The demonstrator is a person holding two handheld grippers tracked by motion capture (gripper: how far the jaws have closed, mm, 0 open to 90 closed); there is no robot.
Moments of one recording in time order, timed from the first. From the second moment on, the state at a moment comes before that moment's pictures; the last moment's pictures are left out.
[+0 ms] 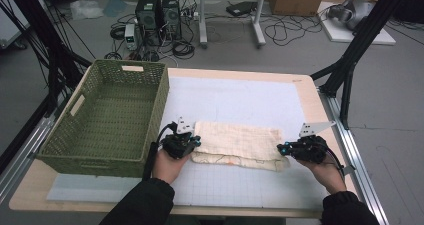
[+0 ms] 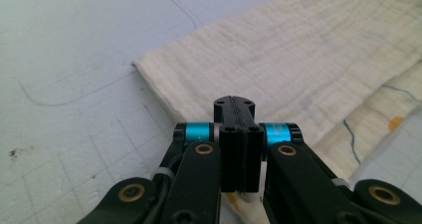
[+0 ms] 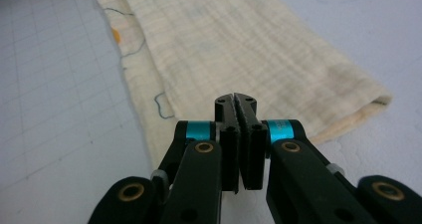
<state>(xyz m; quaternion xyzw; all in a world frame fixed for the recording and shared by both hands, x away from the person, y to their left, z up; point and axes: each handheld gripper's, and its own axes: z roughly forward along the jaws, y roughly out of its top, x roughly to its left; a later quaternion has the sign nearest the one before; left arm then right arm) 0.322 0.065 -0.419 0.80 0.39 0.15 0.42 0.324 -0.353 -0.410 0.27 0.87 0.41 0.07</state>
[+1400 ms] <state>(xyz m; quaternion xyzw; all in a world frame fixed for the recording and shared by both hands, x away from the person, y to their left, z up) 0.288 0.069 -0.421 0.82 0.36 0.12 0.42 0.303 -0.354 -0.421 0.26 0.88 0.40 0.04</state>
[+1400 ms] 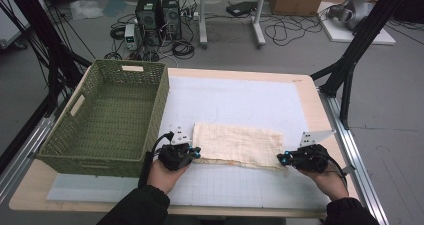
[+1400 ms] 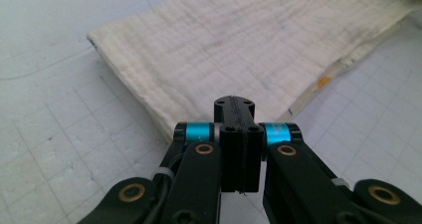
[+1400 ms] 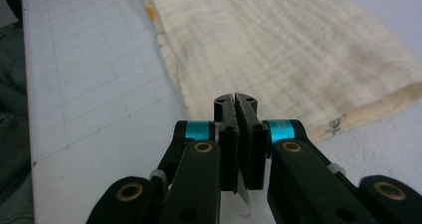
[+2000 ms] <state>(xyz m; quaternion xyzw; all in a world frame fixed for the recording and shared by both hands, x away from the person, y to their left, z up) 0.293 0.062 -0.442 0.83 0.36 0.11 0.40 0.305 -0.332 -0.441 0.25 0.89 0.39 0.02</state>
